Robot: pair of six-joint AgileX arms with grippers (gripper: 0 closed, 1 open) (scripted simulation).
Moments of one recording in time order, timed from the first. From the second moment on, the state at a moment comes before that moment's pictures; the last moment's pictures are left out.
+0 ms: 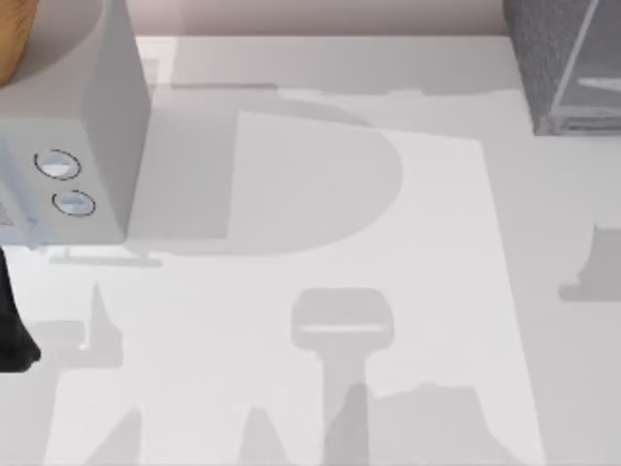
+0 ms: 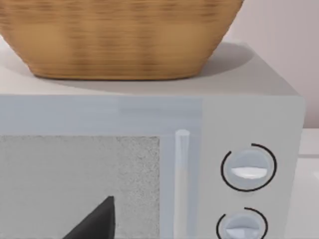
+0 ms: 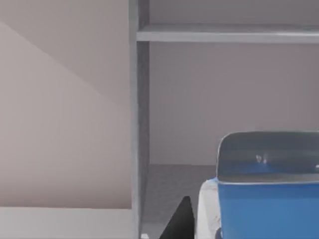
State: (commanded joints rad) left arm 0.00 0.00 0.00 0.00 0.00 0.00; right arm -0.06 0.48 0.26 0.32 -0.07 0.00
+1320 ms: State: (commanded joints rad) left arm 0.00 0.00 0.00 0.00 0.00 0.00; right arm -0.28 2.17 0.98 1.20 -0.26 0.01
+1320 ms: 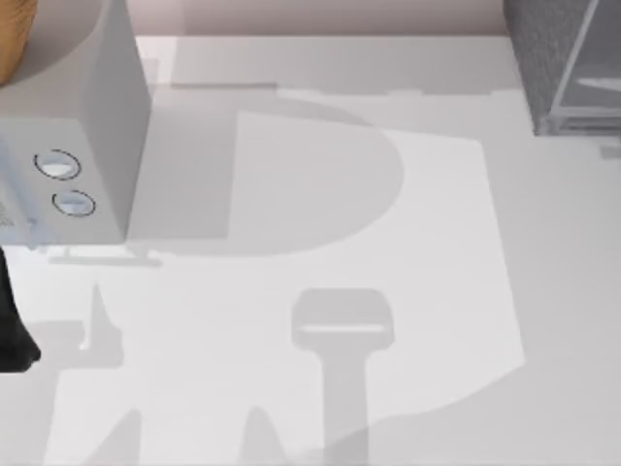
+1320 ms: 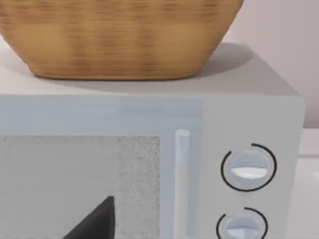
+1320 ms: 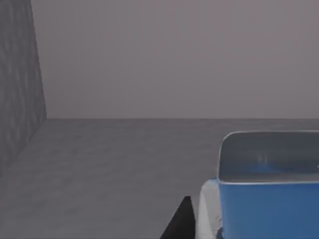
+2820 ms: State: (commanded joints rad) left arm 0.00 0.00 0.00 0.00 0.00 0.00; right arm -0.22 2.44 1.61 0.82 -0.19 0.01
